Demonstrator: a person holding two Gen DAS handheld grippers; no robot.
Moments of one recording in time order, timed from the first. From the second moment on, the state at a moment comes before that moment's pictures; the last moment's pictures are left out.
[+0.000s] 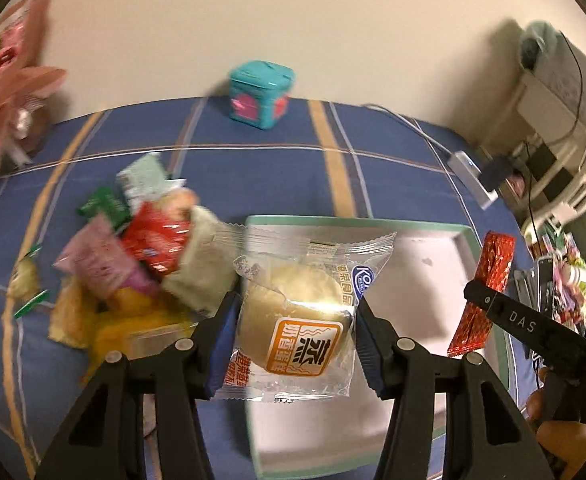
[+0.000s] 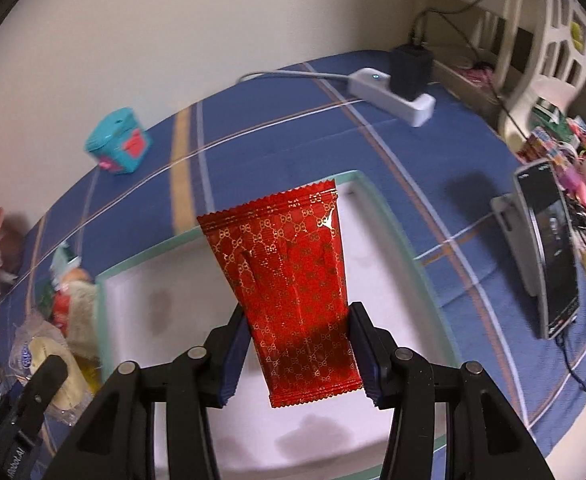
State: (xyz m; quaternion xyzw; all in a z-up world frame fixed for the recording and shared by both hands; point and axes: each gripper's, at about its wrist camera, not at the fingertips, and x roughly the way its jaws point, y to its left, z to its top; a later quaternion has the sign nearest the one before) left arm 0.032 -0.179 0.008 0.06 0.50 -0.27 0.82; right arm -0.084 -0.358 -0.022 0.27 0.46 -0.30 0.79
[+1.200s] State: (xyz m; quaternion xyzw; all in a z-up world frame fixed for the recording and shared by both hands) left arm 0.055 -0.143 -0.019 0.05 0.55 -0.15 0.82; right arm -0.073 -0.339 -0.033 0.23 0.50 -0.28 0.79
